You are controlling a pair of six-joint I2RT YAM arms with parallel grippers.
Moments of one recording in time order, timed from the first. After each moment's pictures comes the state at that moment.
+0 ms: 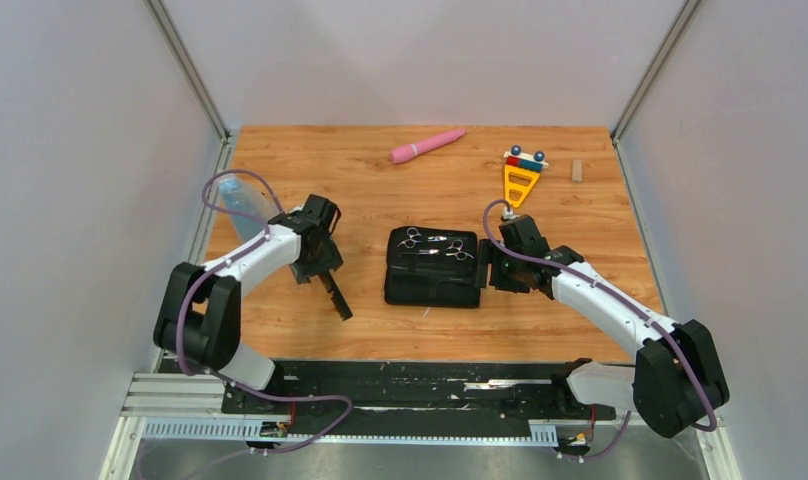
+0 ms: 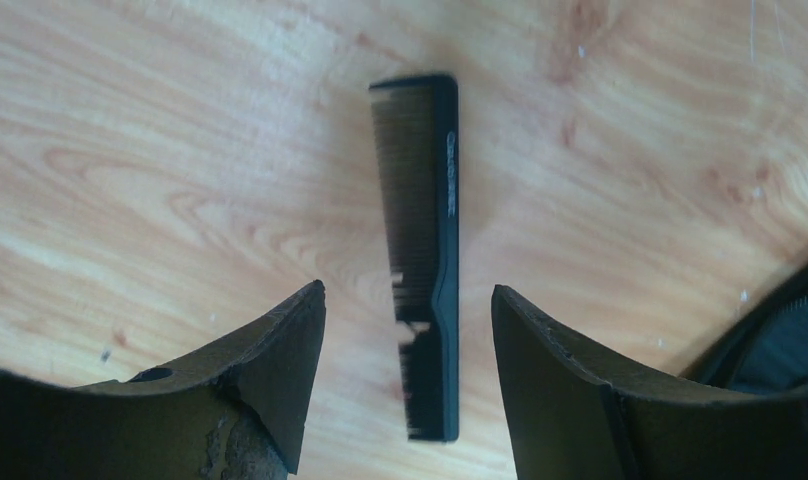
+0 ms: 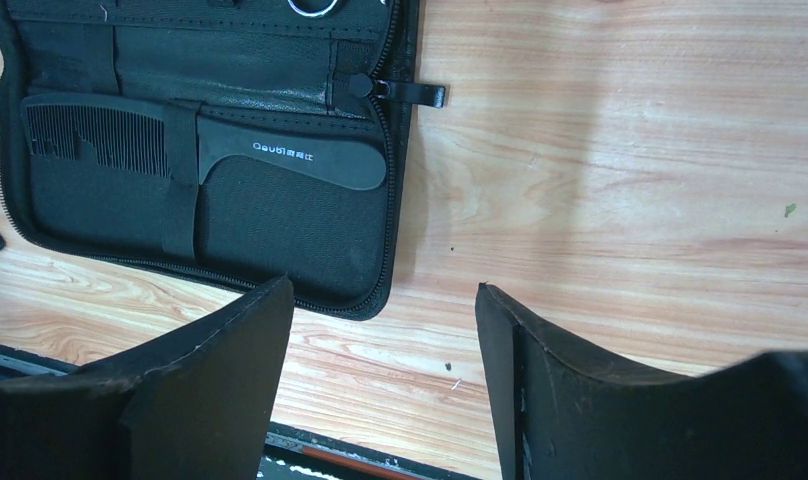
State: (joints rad) left arm -0.36 1.47 0.92 -0.70 -0.26 -0.81; right arm 0.47 1.23 0.75 -0.52 -0.02 0.53
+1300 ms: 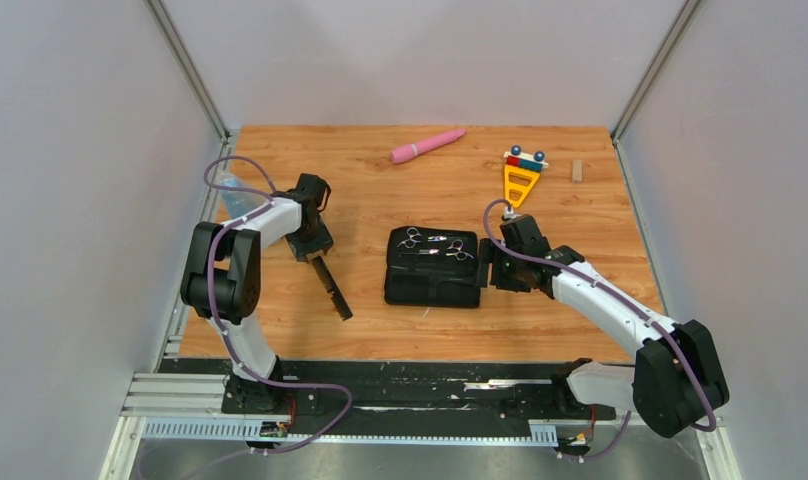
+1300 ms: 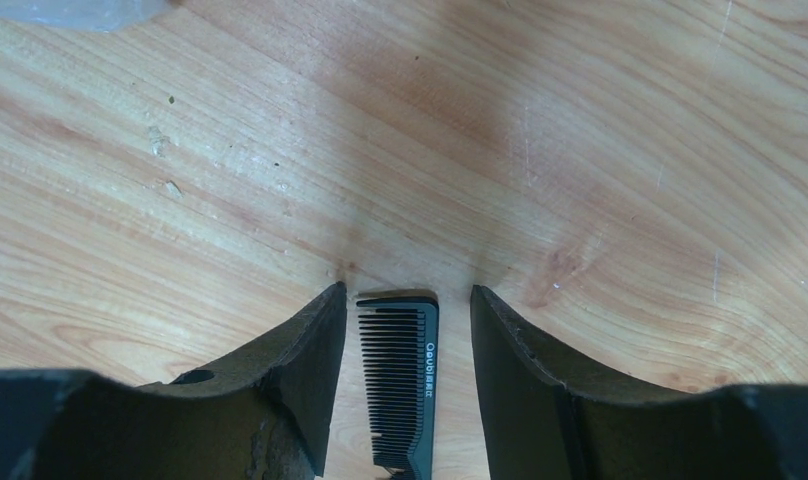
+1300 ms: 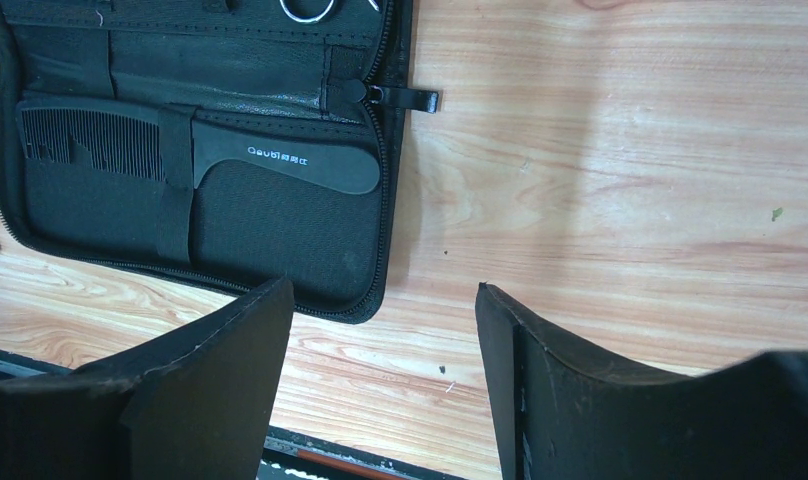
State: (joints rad) left arm -0.21 1.80 1.14 -0.63 -0.23 -0.72; right arm 0.46 1.23 0.75 -0.52 -0.02 0.52
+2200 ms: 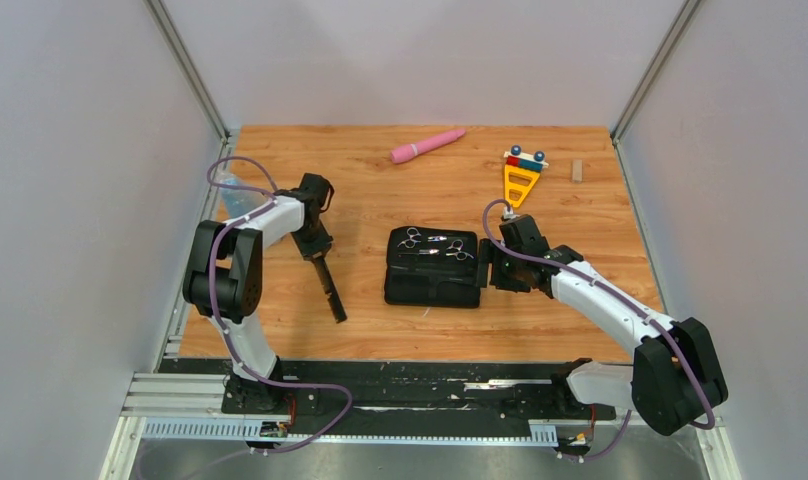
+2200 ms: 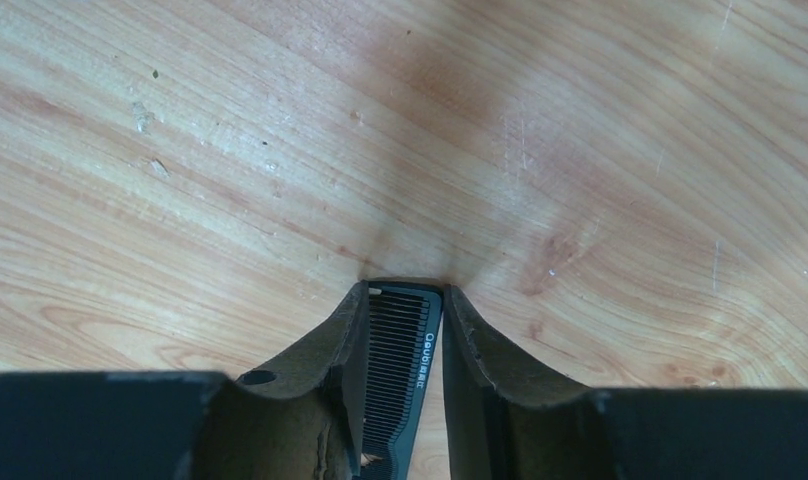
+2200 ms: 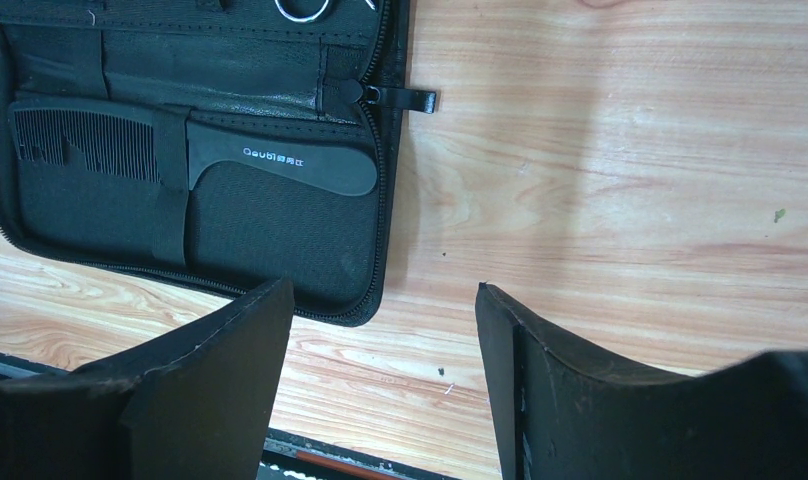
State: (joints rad) left arm -0.23 1.81 1.15 -0.67 -0.23 -0.75; right arm 0.46 1.24 0.75 -0.51 -0.02 0.52
